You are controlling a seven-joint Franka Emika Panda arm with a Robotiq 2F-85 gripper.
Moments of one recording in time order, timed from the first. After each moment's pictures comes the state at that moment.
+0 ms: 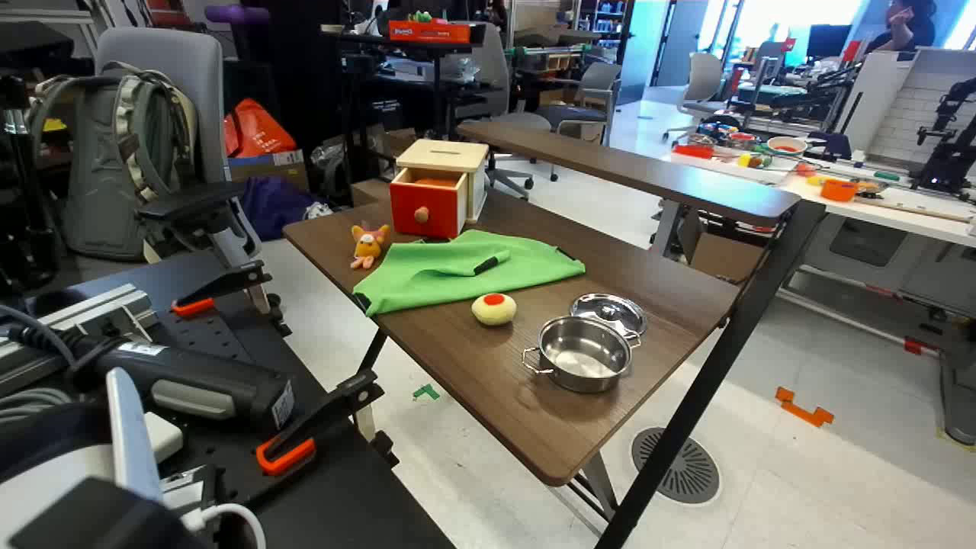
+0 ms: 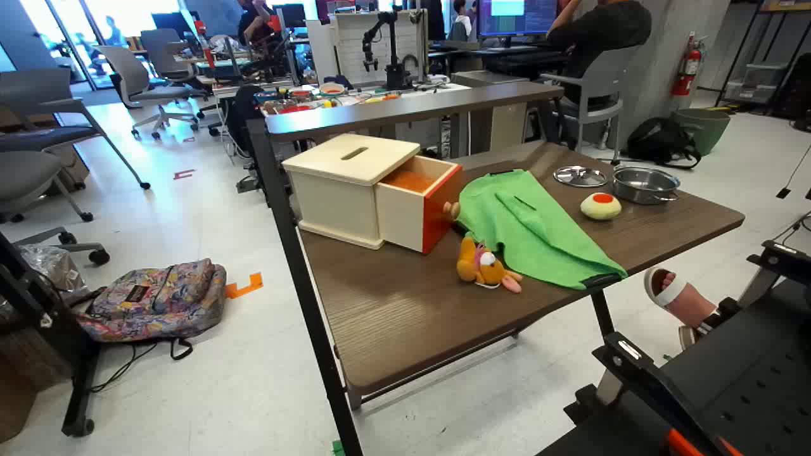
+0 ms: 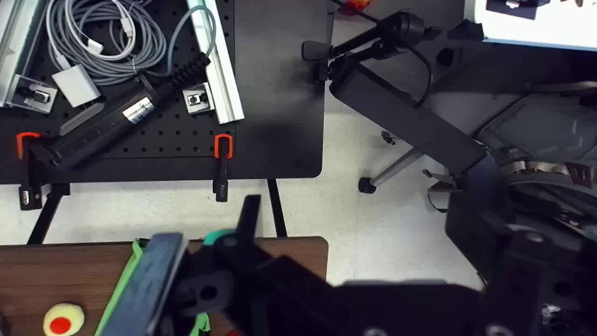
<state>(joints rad) 0.20 -0.68 0.10 -2.42 0.34 1.59 0.14</state>
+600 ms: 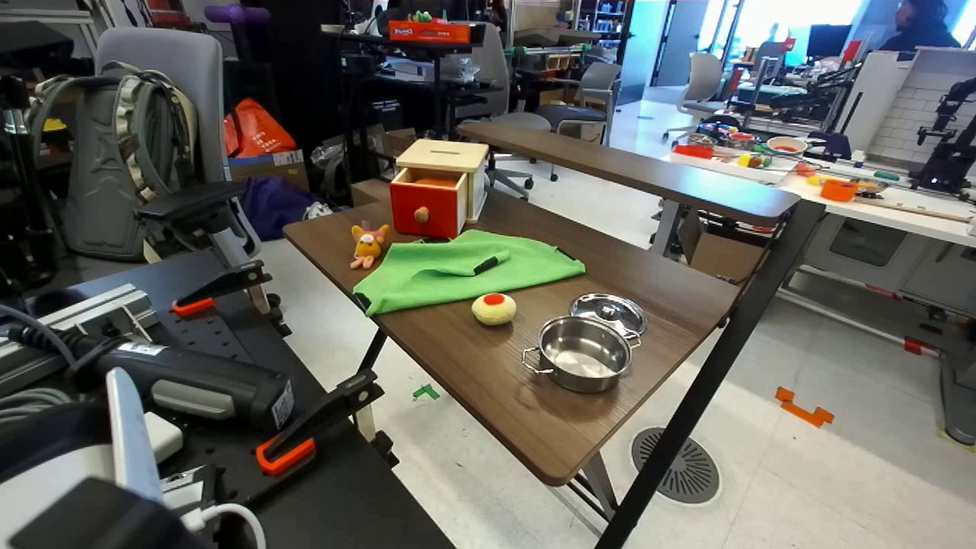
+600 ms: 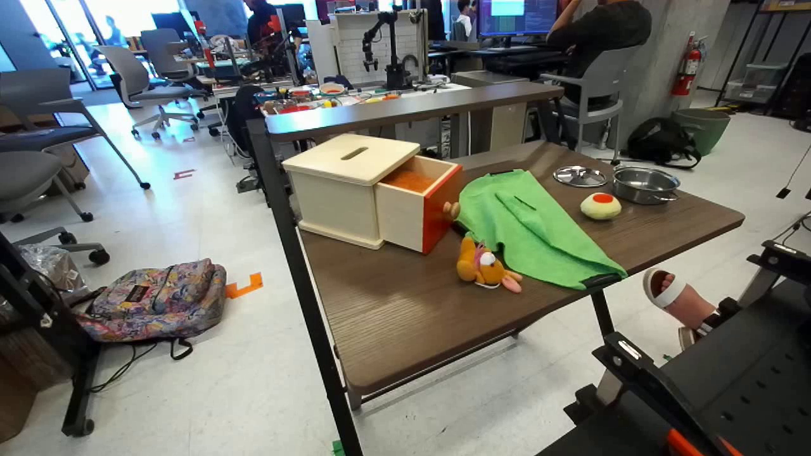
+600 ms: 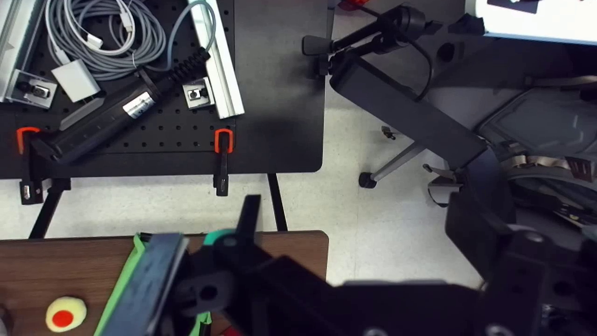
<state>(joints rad) 0.19 -0.68 0.11 -2.42 0.34 1.60 0.14</state>
